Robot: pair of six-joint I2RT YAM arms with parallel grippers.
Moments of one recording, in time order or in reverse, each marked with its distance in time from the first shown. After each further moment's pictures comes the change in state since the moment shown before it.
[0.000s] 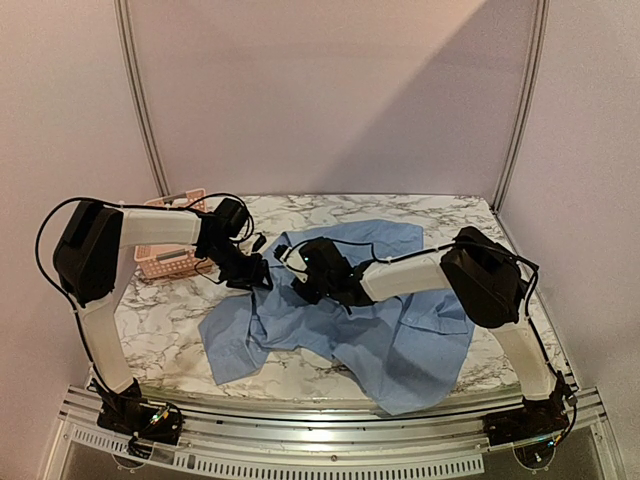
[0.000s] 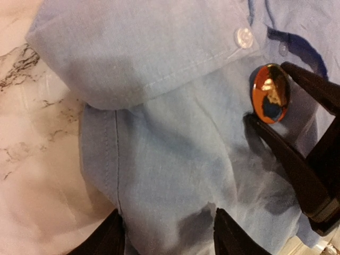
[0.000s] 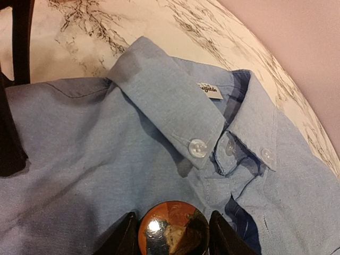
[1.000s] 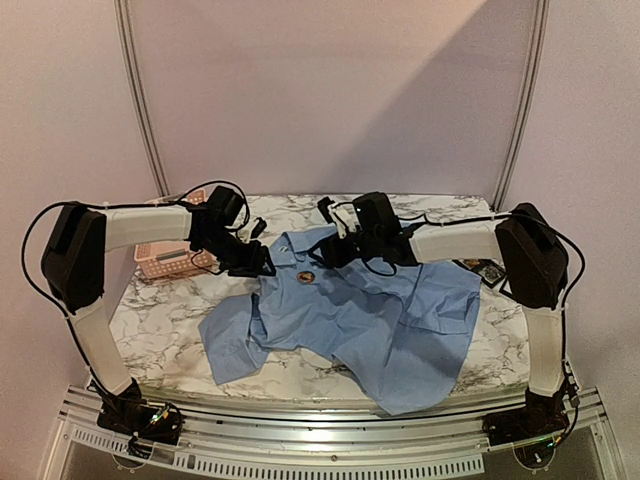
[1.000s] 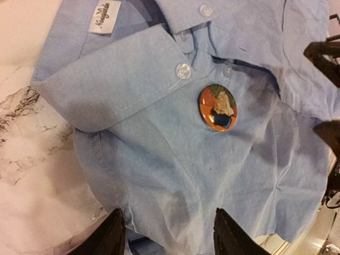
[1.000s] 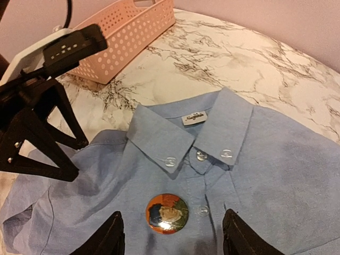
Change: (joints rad) left arm 0.000 -0.081 0.000 0.042 0.050 0.002; right arm -0.204 -0.241 -0.142 -0.013 -0.548 0.418
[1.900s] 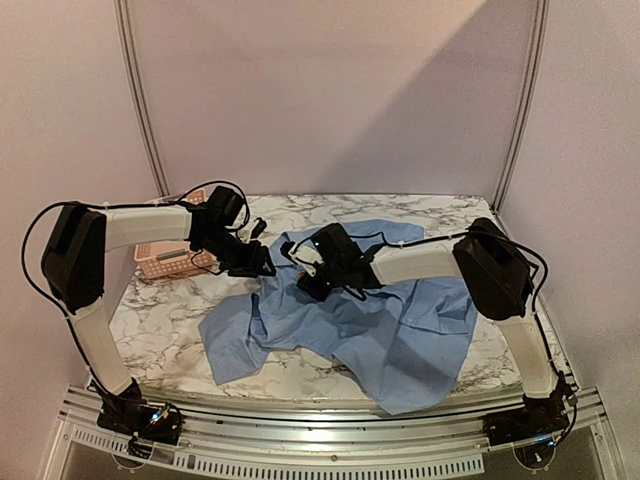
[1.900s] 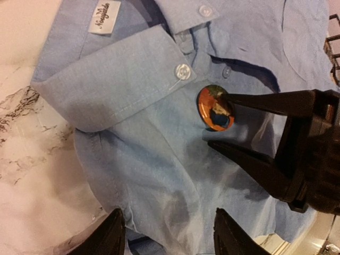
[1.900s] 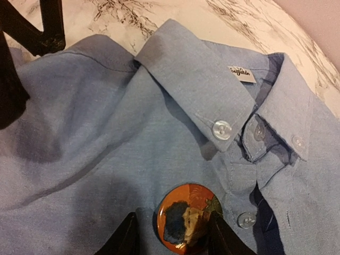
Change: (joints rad) left arm 0.000 0.000 0.000 -0.001 0.000 -0.001; right arm 0.140 0.200 0.164 -0.157 0.266 -0.354
